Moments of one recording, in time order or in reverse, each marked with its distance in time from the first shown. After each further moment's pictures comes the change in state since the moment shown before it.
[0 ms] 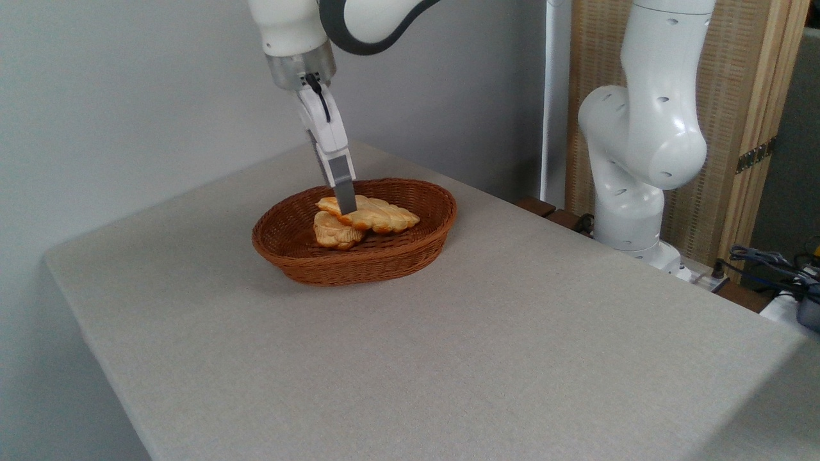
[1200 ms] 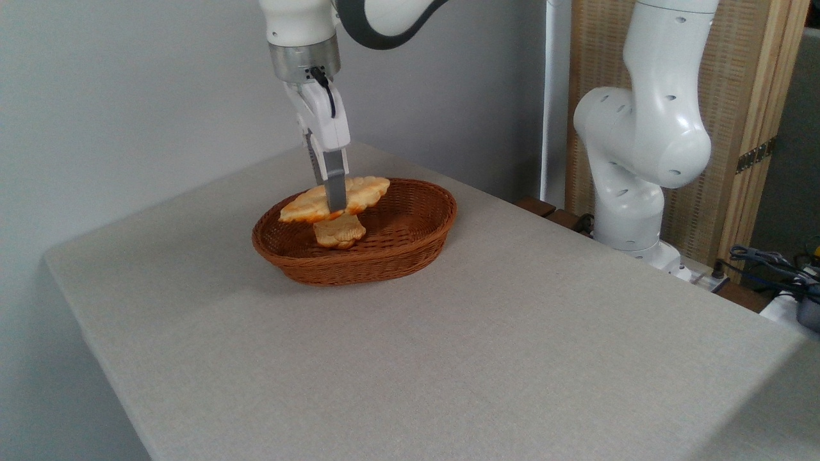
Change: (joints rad) arm 0.088 -0.046 -0.078 -0.050 0.002 0.069 0.013
